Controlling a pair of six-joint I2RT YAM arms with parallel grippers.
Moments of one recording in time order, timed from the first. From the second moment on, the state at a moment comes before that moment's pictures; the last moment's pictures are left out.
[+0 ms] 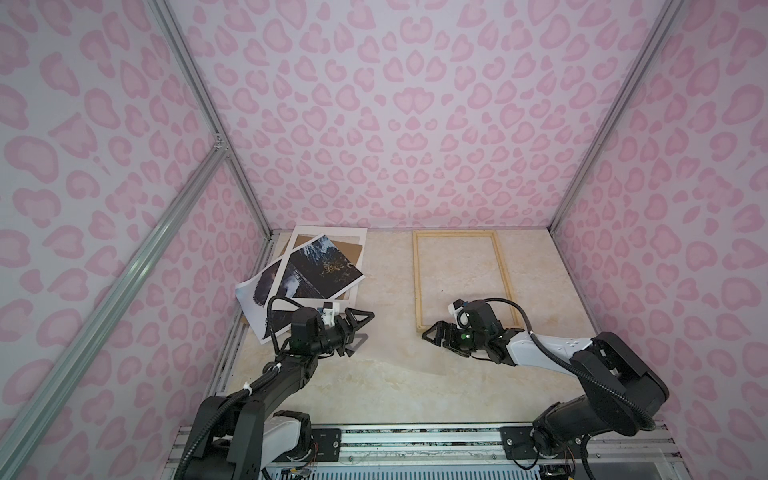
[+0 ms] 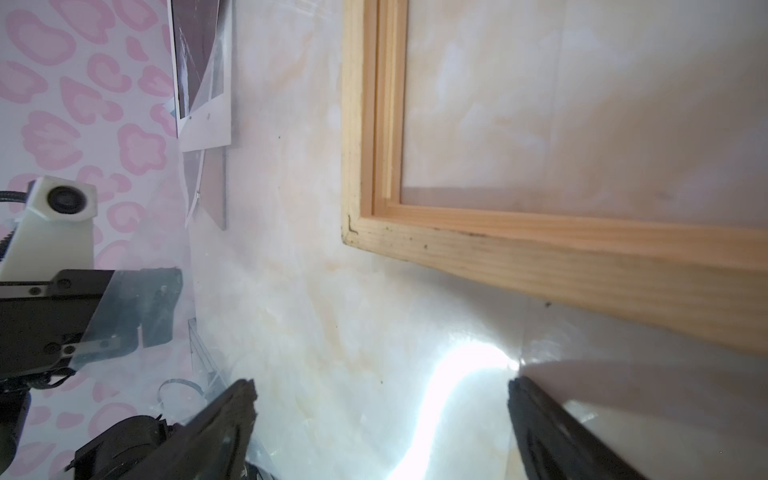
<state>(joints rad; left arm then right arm) -0.15 1.15 0.32 0.37 0.84 -1.25 0.57 1.52 0.55 0.12 -0.44 0.85</state>
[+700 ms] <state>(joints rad) -0.14 1.00 0.39 -0.19 0.67 -1.05 0.55 1.52 0.56 0.10 -0.46 0.84</state>
